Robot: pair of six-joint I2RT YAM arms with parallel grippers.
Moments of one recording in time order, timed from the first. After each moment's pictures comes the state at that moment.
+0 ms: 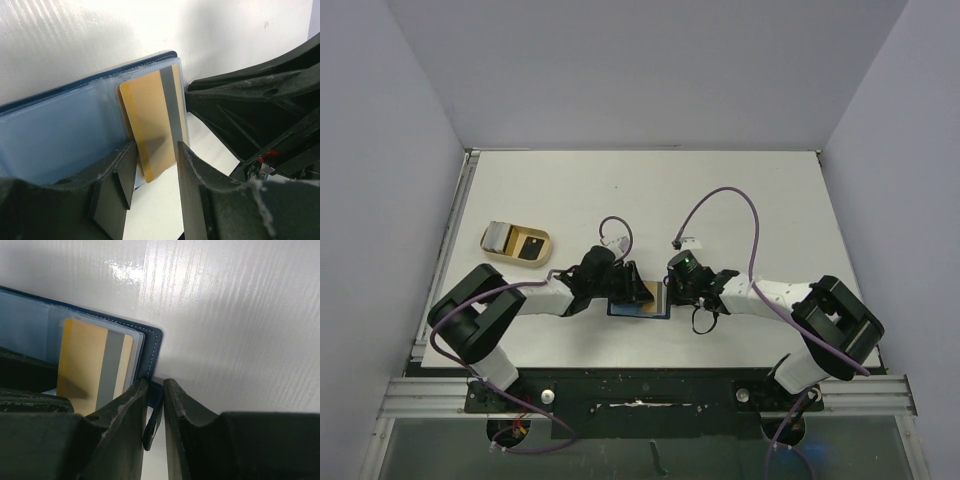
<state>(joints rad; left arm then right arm) -0.73 1.66 0.62 0.37 0.31 -0.86 0.78 1.51 0.70 -0.13 0.19 0.60</state>
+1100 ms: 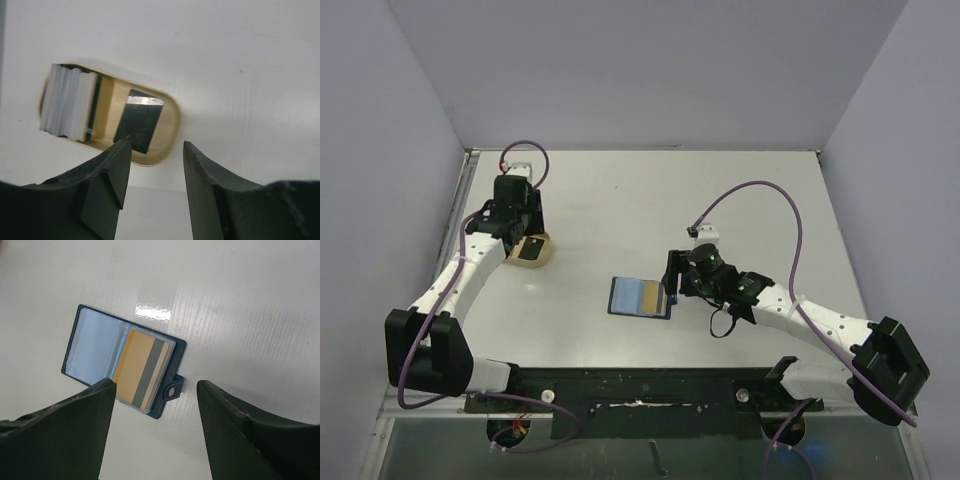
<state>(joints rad) -0.21 1.37 1.08 -0.44 -0.22 -0.20 0.77 1.20 0.70 -0.22 0.20 0.58</state>
